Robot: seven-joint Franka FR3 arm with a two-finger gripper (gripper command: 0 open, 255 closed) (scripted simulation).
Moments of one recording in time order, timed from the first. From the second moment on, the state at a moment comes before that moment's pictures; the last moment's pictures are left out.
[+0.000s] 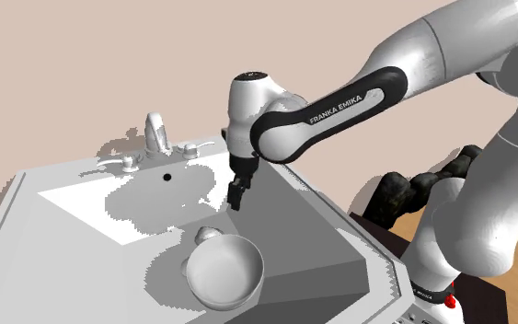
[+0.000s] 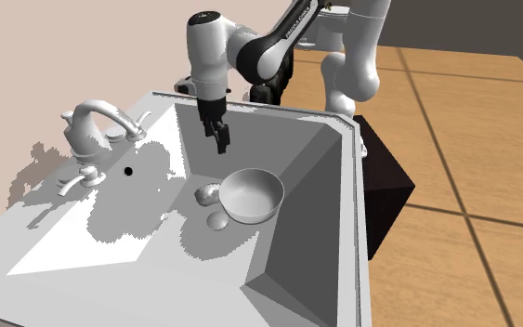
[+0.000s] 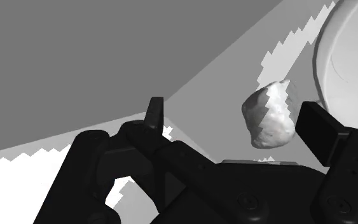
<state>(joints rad) 0.23 -0.09 0.20 -2.27 0.00 2.23 0.01</state>
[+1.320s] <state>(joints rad) 0.32 0.29 0.24 -2.07 -0.13 2.42 0.10</state>
